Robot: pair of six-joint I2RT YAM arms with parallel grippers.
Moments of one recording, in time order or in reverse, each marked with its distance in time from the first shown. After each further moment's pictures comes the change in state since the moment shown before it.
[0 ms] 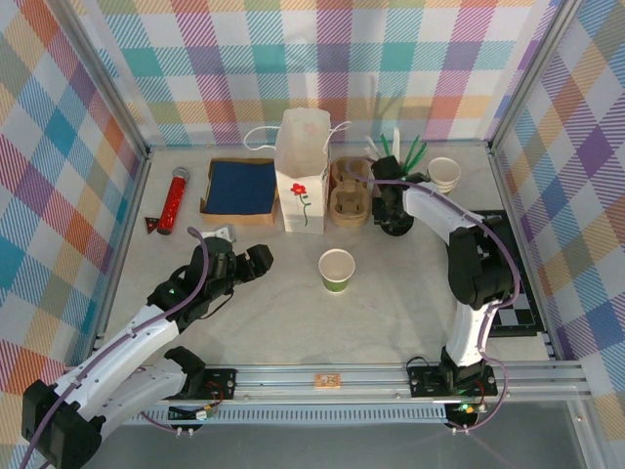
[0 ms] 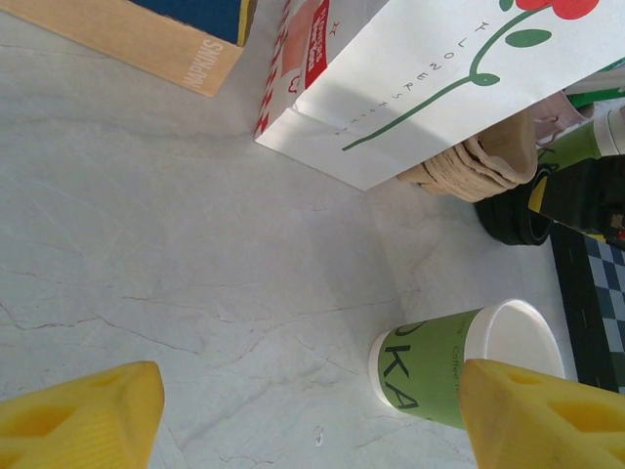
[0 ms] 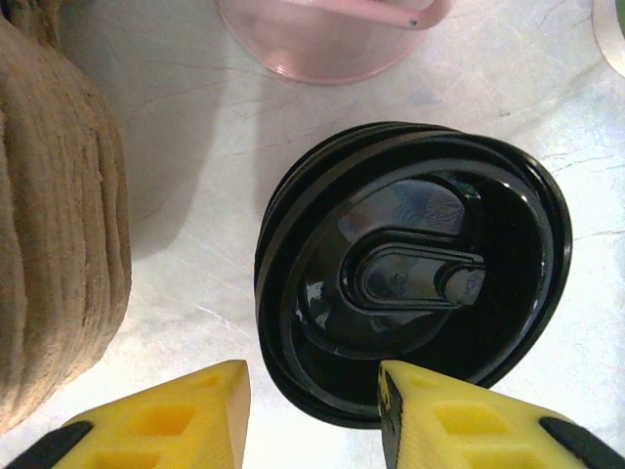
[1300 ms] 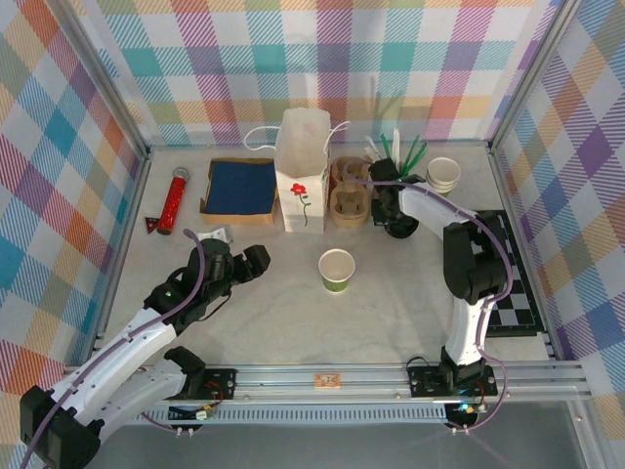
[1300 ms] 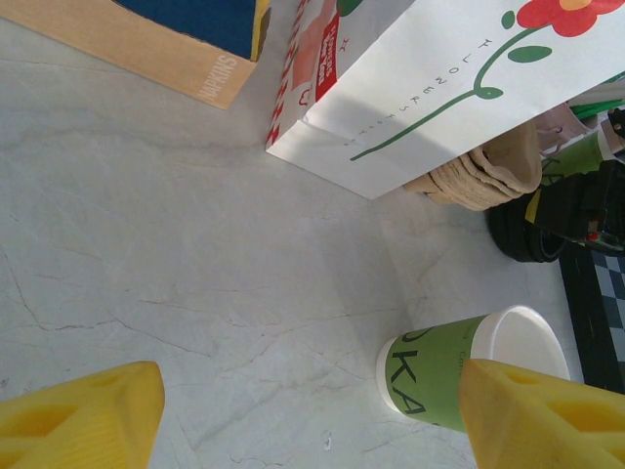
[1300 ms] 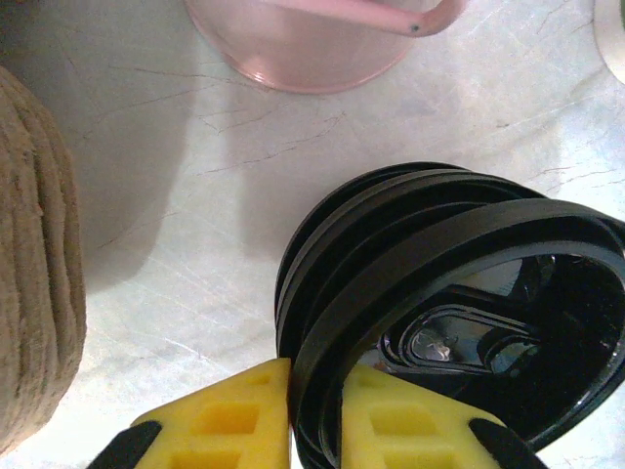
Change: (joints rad) left arm 0.000 -0.031 0.000 -0.023 -0.028 0.003; right arm 0.002 0.042 0.003 0.026 0.043 0.001
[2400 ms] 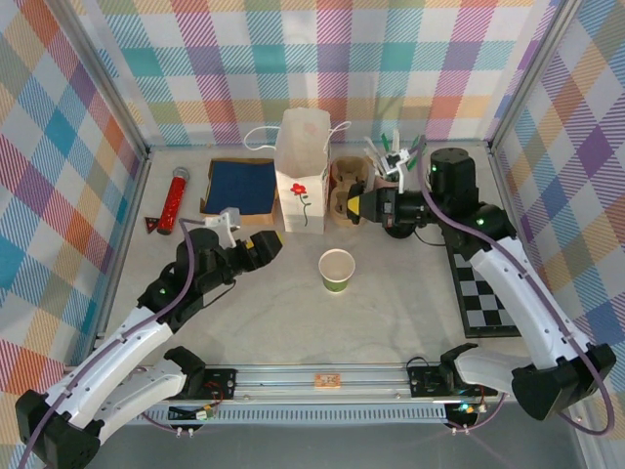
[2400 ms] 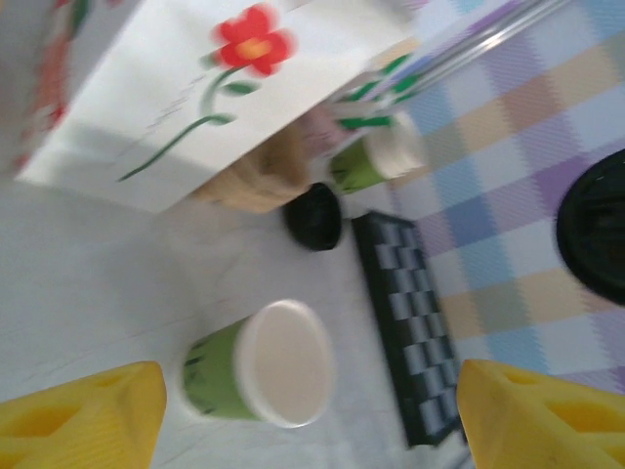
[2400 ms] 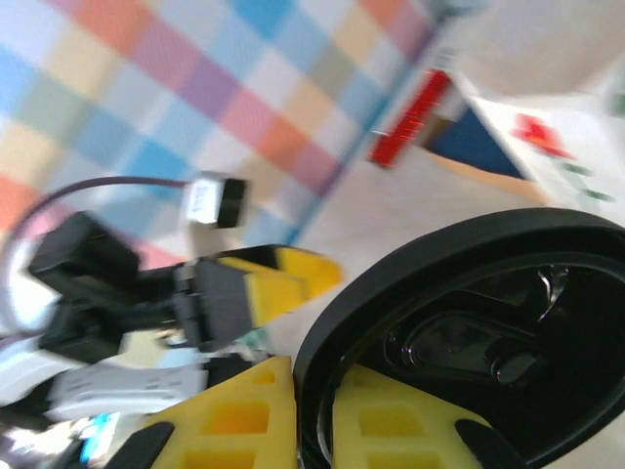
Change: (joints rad) left arm -0.004 -0.004 0.095 0.211 0.290 -0.070; right arm 0.039 -0.760 -0.147 0.239 -1.090 0.141
